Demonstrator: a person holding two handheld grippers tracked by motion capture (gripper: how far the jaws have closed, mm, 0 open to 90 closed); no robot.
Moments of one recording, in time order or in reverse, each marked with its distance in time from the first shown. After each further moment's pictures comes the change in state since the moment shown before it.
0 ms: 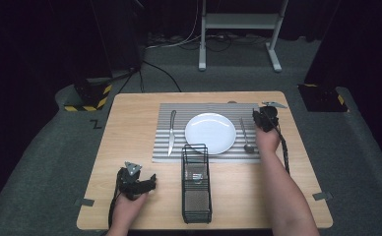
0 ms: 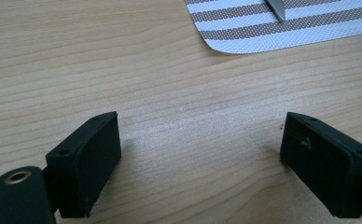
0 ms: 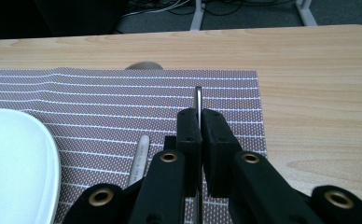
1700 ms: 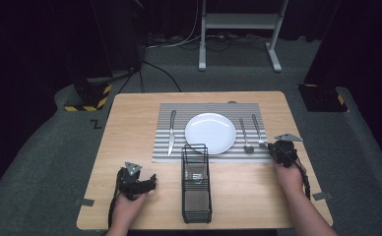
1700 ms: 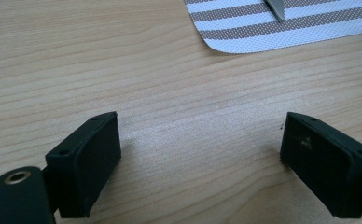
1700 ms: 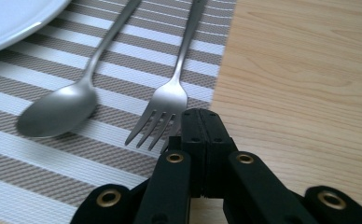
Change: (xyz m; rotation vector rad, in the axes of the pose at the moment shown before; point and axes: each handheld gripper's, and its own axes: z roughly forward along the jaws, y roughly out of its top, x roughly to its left) left arm 0.000 0.000 0.000 0.000 -0.002 0.003; right arm -0.024 -0.086 -0.096 0.122 -0.001 -0.221
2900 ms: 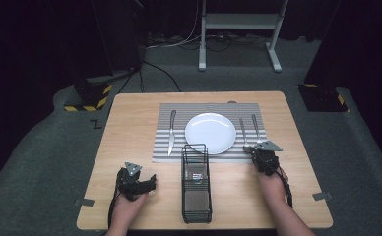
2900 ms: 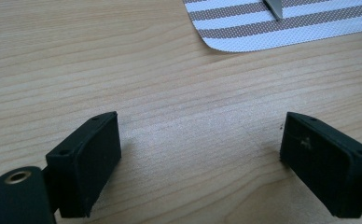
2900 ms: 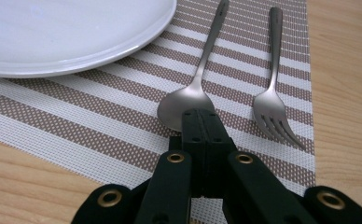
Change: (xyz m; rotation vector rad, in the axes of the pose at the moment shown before) left arm 0.000 -0.001 -0.001 0.002 -0.004 0.006; right arm 0.072 -0.004 -0.013 -0.053 0.011 -0.064
